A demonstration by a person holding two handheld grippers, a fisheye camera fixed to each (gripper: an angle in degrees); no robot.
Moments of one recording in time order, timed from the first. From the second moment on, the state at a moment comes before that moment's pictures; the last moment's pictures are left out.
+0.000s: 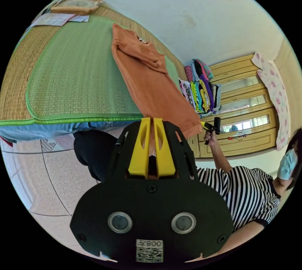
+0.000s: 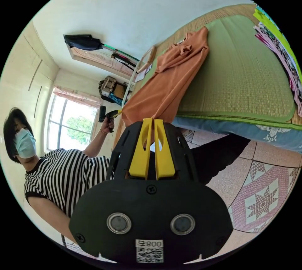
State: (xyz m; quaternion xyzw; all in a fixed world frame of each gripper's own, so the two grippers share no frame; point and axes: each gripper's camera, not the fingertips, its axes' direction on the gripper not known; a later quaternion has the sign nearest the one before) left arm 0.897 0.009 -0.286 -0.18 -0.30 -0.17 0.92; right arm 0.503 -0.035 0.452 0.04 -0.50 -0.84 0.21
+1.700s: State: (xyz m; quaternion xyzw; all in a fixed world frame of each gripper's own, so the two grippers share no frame) left arm 0.795 0.163 -0.323 -0.12 -0.29 -0.33 0.89; right arm 0.437 -0.057 0.508 -0.03 -0.54 -0.80 0.25
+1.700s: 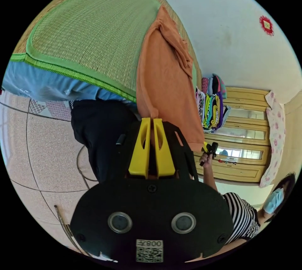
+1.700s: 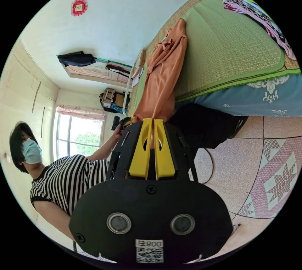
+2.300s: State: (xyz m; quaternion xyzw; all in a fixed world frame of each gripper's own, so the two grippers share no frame) left arm 0.860 0.255 -0.396 -0.08 -0.25 -0.29 0.92; right arm 0.457 -0.082 0.574 -0.07 -0.54 -0.80 0.25
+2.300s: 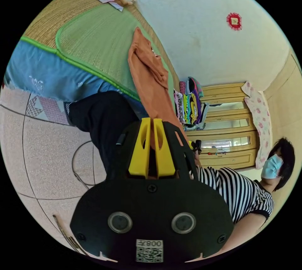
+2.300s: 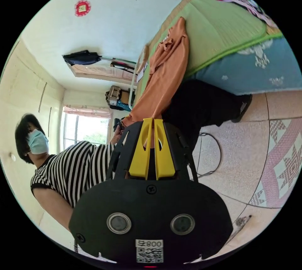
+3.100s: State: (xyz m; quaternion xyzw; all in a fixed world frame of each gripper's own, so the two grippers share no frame) left arm 0.831 0.331 -0.411 -0.04 -0.16 -0.36 0.92; right arm 0.395 -0.099 0.638 -0.15 -0.62 -0.72 0.29
